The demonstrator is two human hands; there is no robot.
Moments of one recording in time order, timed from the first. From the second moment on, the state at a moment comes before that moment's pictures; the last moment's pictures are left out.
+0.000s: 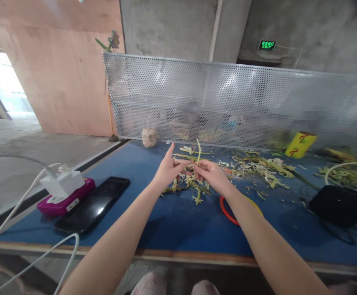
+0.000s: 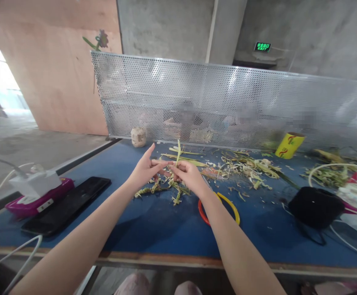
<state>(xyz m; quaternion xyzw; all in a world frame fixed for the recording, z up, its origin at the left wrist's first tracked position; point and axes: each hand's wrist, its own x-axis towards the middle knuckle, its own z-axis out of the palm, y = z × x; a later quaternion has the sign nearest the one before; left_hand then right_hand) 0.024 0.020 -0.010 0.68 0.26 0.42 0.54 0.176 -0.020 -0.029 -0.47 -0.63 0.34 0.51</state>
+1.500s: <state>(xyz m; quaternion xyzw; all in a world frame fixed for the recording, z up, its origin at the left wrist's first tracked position) 0.027 0.022 -0.017 0.84 0.28 0.29 0.37 0.178 -0.015 -0.036 -0.48 -0.60 0.37 0.52</state>
